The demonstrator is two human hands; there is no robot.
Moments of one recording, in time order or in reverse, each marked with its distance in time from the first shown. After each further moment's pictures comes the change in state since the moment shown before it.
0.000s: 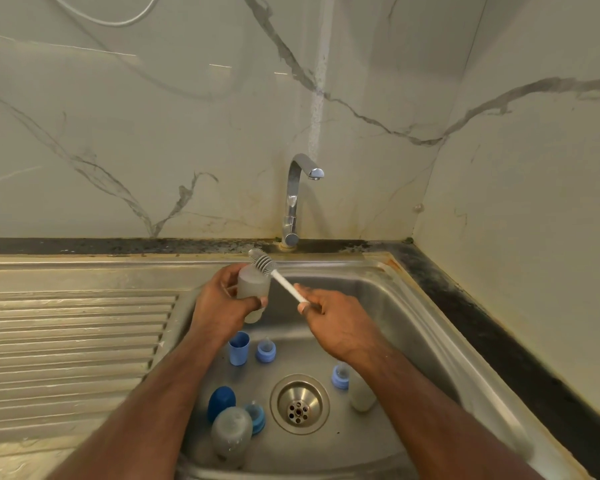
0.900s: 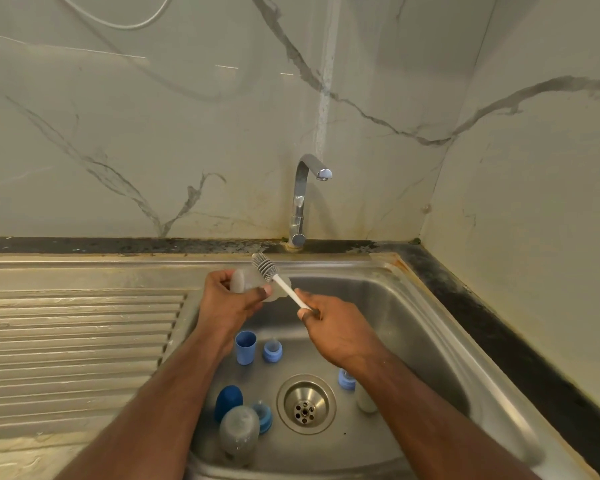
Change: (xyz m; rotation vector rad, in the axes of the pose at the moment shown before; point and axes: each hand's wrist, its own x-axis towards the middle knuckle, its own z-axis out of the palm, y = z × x) left_hand -0.007 0.011 0.000 -0.407 0.101 -0.216; right_hand -0.003 -0.008 0.015 0.027 -0.005 0.036
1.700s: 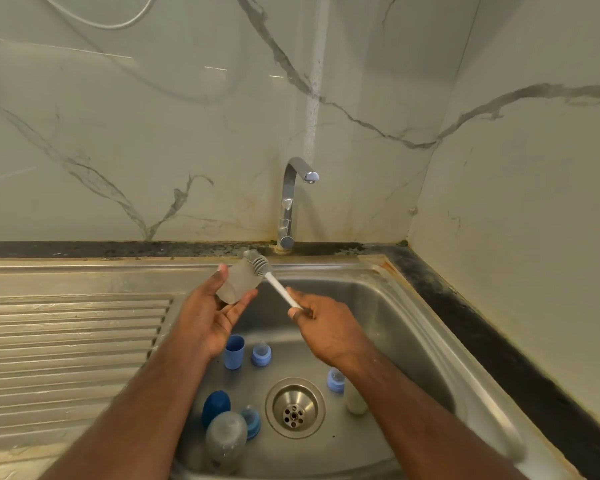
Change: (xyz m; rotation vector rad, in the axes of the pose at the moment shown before) left_hand -0.004 0.015 -0.002 -0.598 -0.025 -0.314; right_hand 0.006 0.010 -0.004 0.066 0.024 -0.021
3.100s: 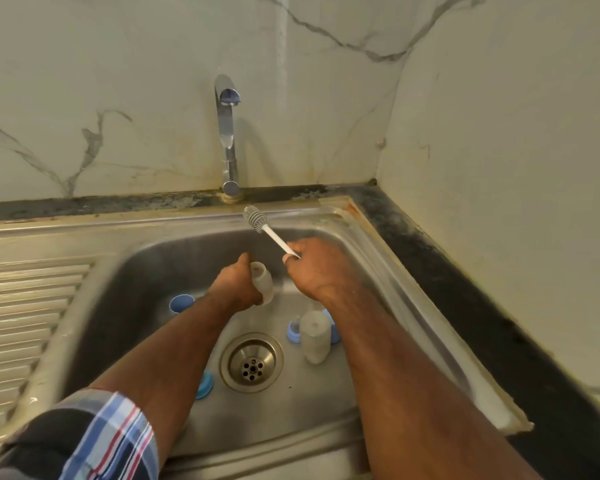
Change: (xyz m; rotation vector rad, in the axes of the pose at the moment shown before) left_hand 0.081 -0.128 0.028 1.870 -0.217 0.185; right_hand 0.028 0.066 -0.037 -0.143 0.016 0.133
